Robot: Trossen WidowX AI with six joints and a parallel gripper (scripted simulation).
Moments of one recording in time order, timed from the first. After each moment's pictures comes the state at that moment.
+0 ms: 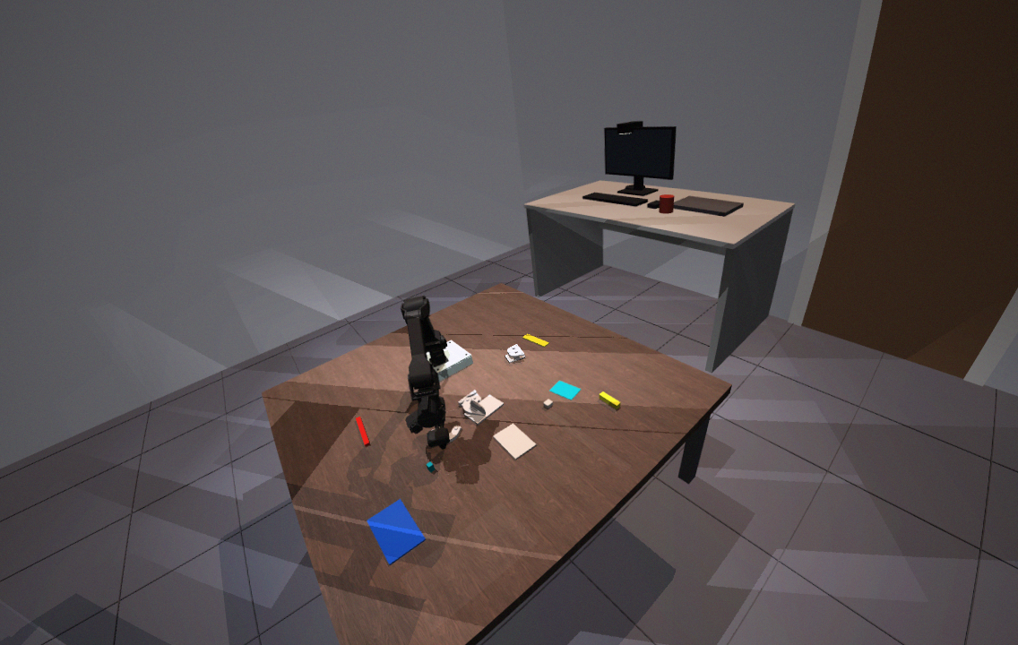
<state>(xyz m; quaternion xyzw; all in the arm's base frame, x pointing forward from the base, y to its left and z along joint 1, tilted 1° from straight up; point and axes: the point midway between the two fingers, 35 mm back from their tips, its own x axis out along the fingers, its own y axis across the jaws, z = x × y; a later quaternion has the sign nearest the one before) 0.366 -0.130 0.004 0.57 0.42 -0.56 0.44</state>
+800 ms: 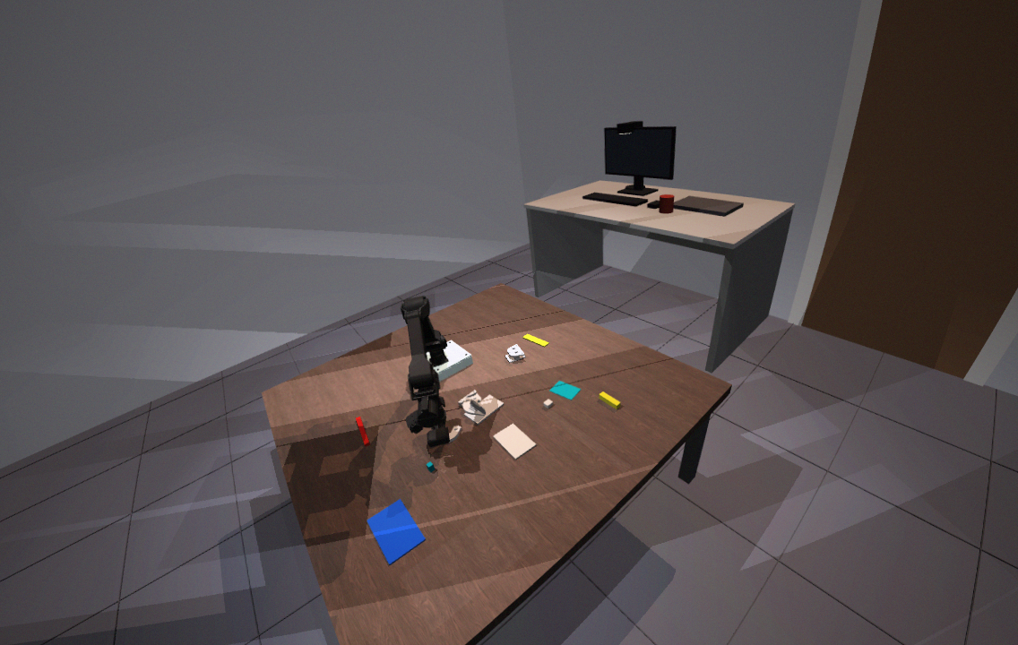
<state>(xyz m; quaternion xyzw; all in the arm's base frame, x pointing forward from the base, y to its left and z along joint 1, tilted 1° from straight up) 0.366 -0.130 0.004 0.57 0.42 -0.56 0.43</state>
